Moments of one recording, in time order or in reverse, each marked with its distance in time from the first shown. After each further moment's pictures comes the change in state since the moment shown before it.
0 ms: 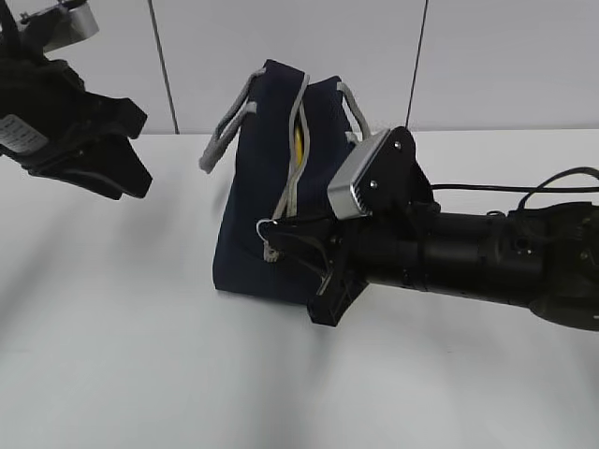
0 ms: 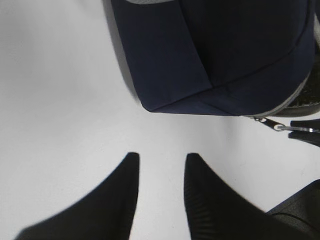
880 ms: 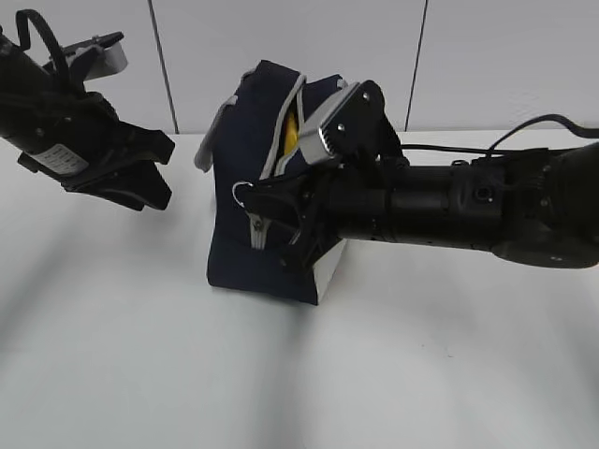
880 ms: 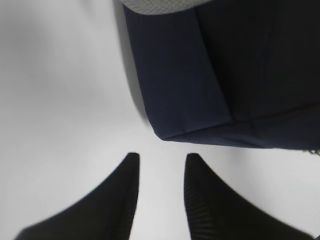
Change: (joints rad) left arm 0.000 0.118 0.012 -0.018 -0.142 0.056; right arm 0.000 0.037 -0.182 -0.136 0.070 0.187
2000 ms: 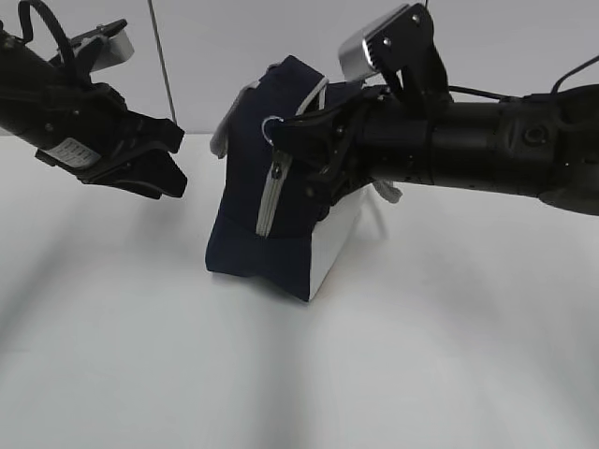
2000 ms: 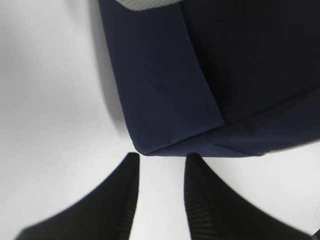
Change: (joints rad) left arm 0.000 0.000 0.009 -0.123 -0.046 0.105; right arm -0.078 -0.122 -0.033 -0.065 0.083 0.151
